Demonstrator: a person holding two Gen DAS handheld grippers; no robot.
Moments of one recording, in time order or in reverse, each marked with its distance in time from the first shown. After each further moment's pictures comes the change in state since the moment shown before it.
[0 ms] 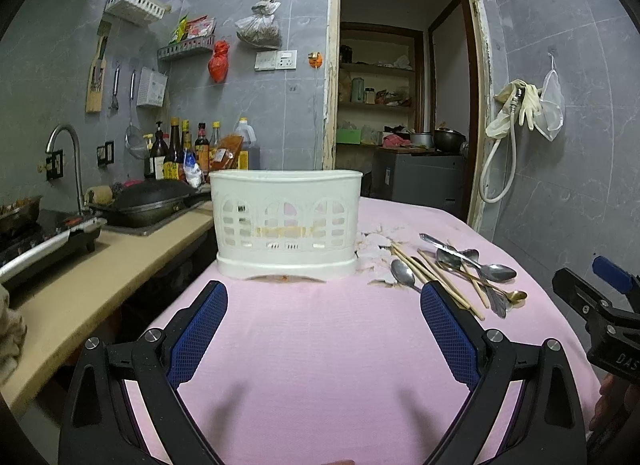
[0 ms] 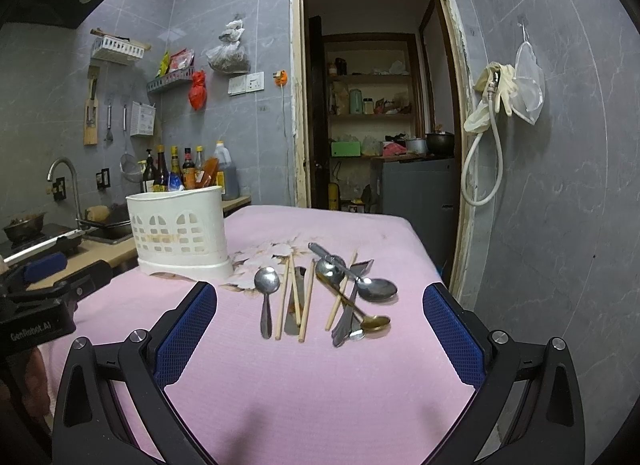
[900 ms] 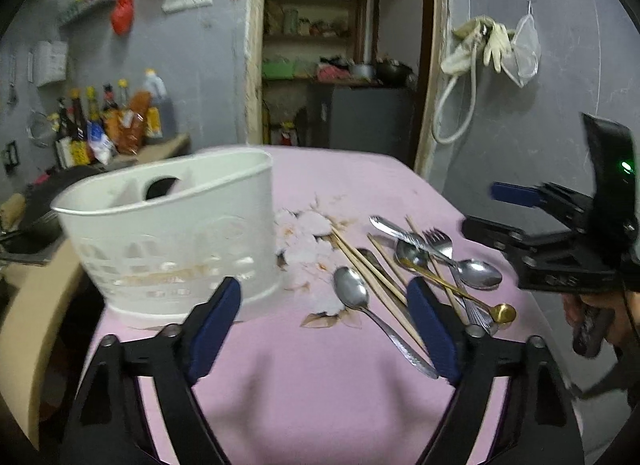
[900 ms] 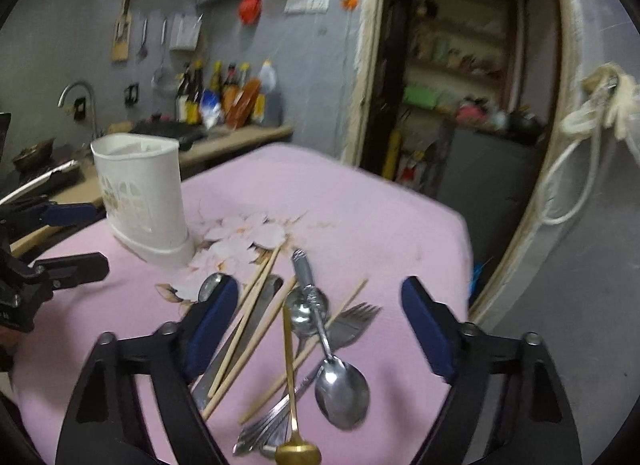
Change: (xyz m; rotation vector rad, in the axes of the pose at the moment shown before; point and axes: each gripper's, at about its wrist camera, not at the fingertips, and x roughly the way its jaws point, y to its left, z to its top) left arm 0.135 -0.035 0.056 0.089 0.313 -0.253; right arm 0.172 -0.046 0.068 -0.249 0.331 0.250
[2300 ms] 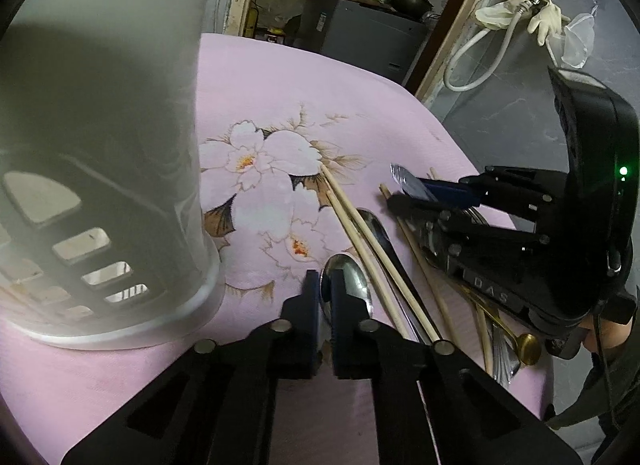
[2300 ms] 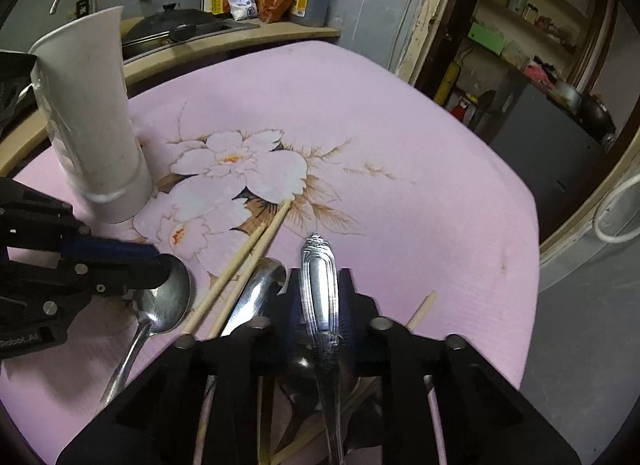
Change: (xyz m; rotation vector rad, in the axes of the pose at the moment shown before) left arm 0.109 0.039 0.008 -0.181 0.313 -0.147; right arm 0.125 0.015 0.019 -0.185 0.325 0.060
